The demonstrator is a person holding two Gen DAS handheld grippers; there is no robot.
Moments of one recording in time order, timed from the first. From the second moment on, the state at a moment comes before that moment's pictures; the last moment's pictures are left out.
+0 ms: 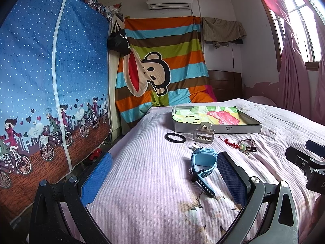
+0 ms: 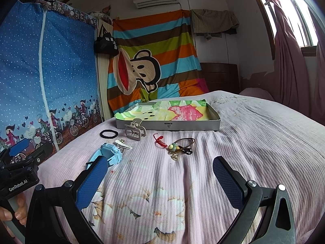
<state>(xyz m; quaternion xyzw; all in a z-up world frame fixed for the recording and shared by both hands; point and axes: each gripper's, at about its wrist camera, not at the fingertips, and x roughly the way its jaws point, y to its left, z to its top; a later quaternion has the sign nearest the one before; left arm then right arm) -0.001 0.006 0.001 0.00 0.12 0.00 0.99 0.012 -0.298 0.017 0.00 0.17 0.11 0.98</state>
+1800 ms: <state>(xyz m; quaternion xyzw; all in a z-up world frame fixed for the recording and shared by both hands) -0.003 0.004 0.002 0.01 0.12 0.00 0.99 0.011 -0.299 0.017 0.01 0.16 0.11 0.98</state>
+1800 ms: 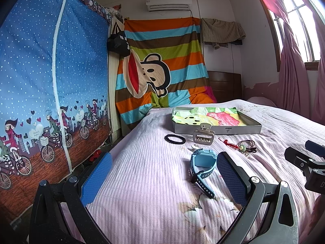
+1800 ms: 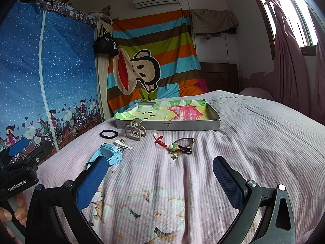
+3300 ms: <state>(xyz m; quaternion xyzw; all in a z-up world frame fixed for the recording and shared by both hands) 0.145 -0.034 -0.049 0.01 0.33 -0.16 0.93 0.196 -0.312 -0.039 0.00 0.40 0.21 0.89</state>
